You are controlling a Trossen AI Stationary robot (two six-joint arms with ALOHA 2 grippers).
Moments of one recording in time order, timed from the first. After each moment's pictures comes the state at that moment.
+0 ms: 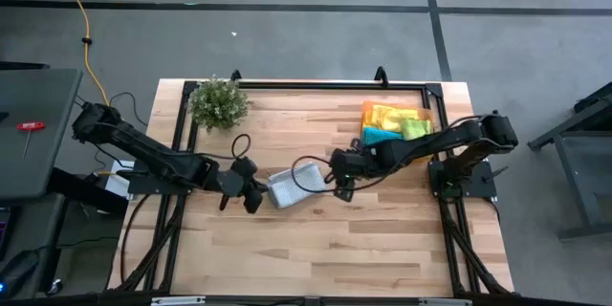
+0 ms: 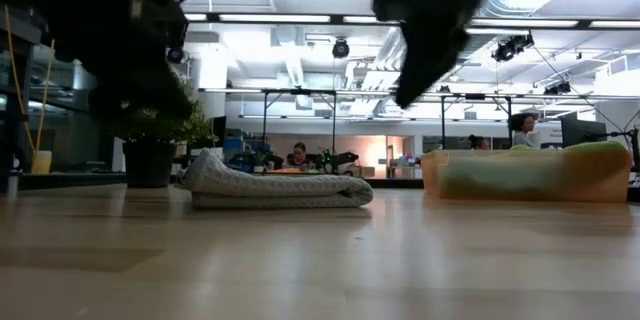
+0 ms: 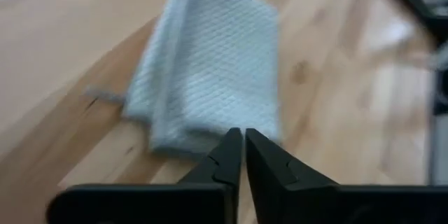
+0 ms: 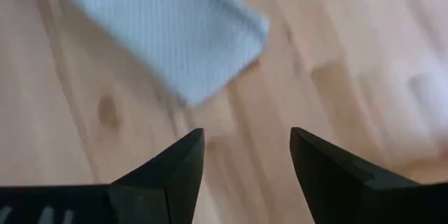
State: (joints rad) left arm -0.24 1.19 0.48 -0.05 -0.33 -0.96; right arm 0.15 1.60 1.17 -0.67 0.24 0.42
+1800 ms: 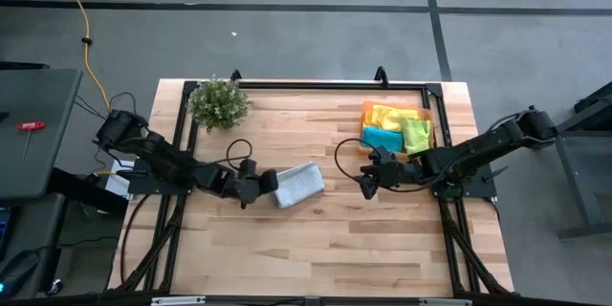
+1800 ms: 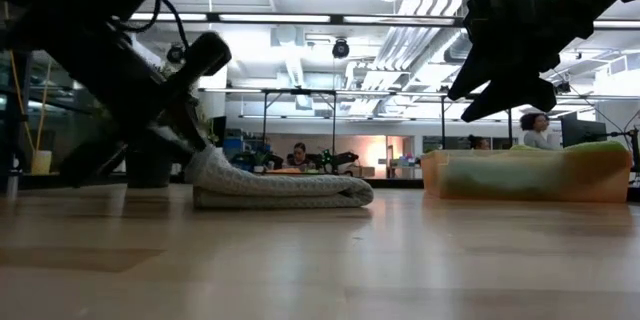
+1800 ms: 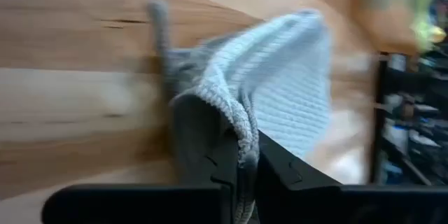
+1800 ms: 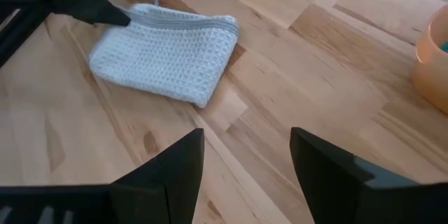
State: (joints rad) left arm -0.21 1.51 0.48 0.20 -0.49 -1.85; right arm 0.26 1.16 0.58 -0.22 0.38 0.97
